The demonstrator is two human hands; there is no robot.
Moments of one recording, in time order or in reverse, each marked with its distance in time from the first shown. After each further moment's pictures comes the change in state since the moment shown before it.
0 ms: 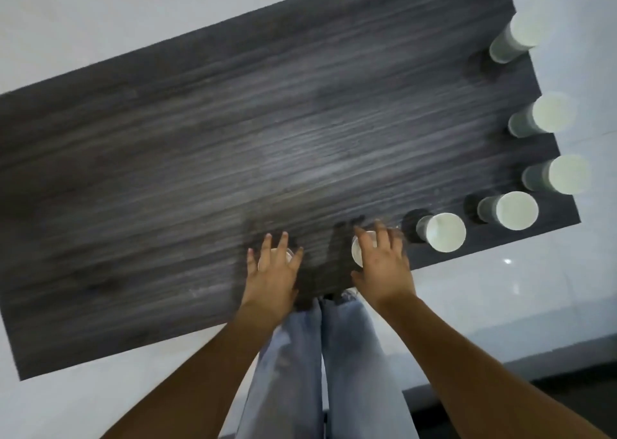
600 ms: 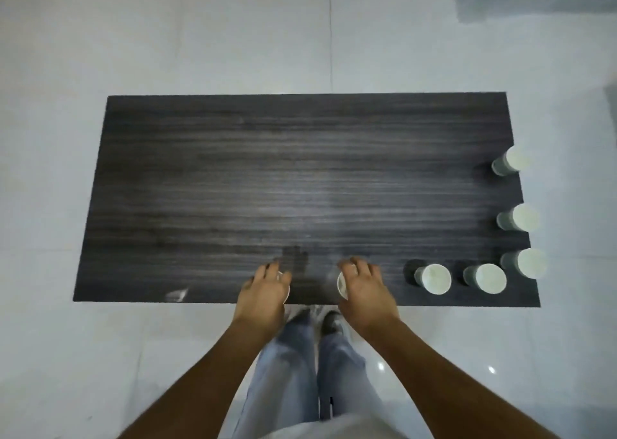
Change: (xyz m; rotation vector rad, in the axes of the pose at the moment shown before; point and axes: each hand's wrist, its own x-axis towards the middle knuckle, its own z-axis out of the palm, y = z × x) left_hand -0.140 -0.025 -0.050 -0.252 0.194 -0.182; right_hand -0.104 -0.082 -0.074 -0.143 -0.066 -0.306
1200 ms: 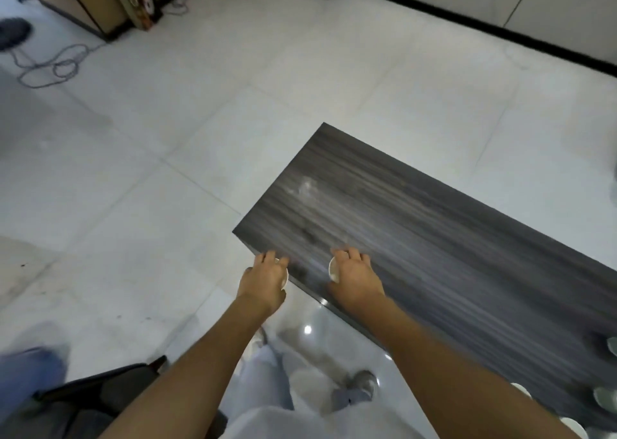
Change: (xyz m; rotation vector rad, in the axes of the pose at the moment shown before) left_hand -0.228 -0.184 -0.032 -0.400 0.252 -0.554; right_hand -0.067 -0.286 0.009 -0.308 -0.050 -0.488
